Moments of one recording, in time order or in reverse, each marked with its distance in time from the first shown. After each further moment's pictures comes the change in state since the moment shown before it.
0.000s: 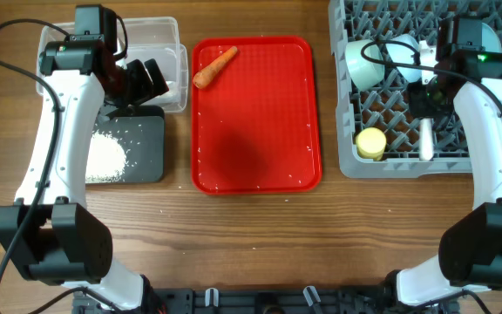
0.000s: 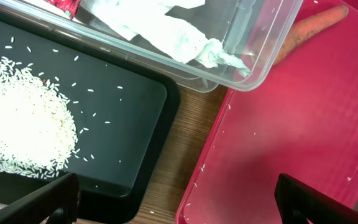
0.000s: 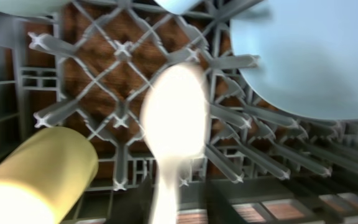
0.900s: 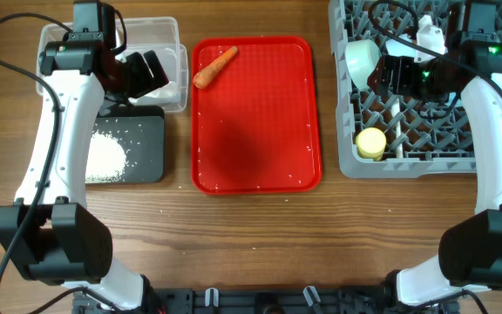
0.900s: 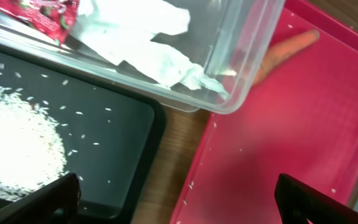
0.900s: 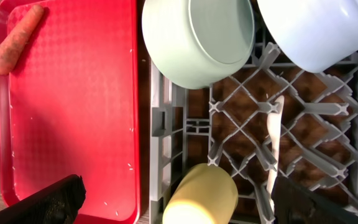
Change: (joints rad) left arm 0.000 0.000 0.000 0.076 0.020 0.000; right arm 0.000 0.001 0.100 0.000 -0.492 0.226
